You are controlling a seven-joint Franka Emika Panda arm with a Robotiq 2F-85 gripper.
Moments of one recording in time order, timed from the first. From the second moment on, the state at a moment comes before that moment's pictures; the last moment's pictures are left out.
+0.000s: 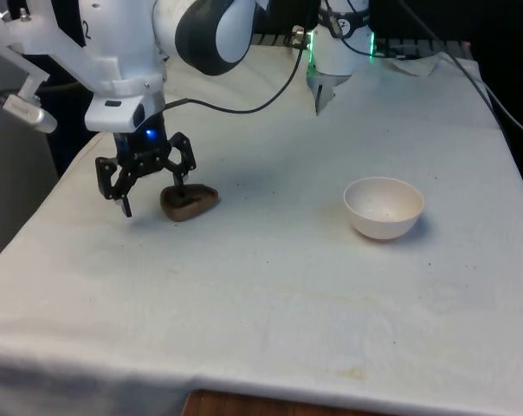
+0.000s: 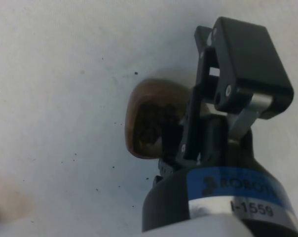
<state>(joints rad) -0.08 0.84 -0.39 -1.56 0.41 2.33 -1.41</state>
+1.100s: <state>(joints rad) -0.08 0.84 -0.39 -1.55 0.41 2.32 -1.42</state>
